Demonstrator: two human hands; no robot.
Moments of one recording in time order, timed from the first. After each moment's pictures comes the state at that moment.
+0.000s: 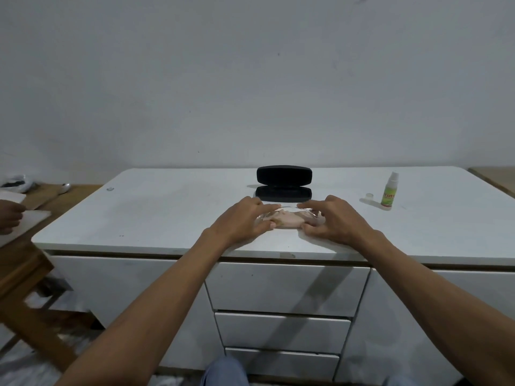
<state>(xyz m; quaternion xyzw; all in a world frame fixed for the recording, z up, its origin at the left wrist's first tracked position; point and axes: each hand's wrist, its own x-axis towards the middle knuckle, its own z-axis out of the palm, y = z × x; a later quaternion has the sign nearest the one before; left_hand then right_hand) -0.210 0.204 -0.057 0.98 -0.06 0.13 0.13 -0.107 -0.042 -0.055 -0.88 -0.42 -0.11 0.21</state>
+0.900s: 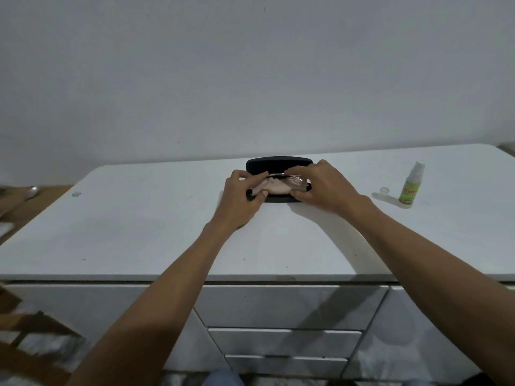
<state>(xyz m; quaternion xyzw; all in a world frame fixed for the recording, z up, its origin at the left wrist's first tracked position) -0.106 0.232 -0.089 0.90 0.03 0.27 0.33 -0.007 0.018 -0.055 -0.86 -0.41 -0.15 0.25</state>
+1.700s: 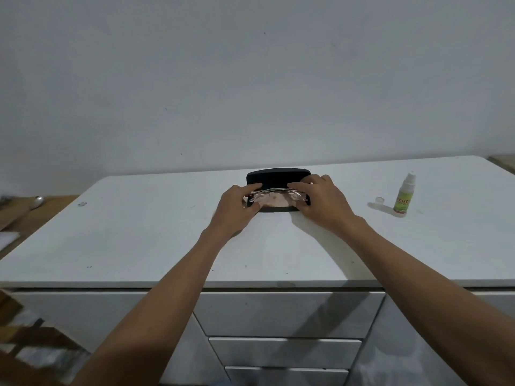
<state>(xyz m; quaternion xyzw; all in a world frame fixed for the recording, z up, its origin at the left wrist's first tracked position) -0.120 0.233 -0.069 0.92 0.07 0.22 0.33 -0.032 0.015 -0.060 -0.90 -0.34 -0.15 0.24</state>
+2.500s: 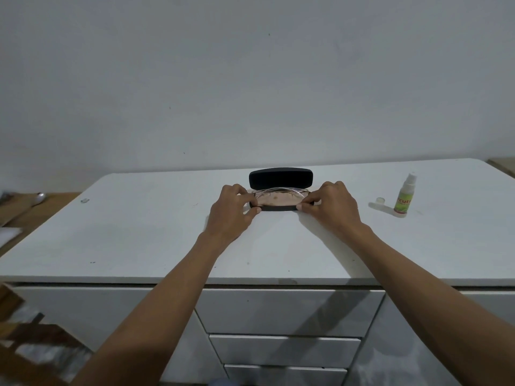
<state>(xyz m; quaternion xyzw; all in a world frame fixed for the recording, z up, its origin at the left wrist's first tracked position) -0.140 0.234 -0.075 0.94 0.06 0.28 0.17 -0.042 0.004 -0.061 -0.92 -0.24 -0.12 0.29</state>
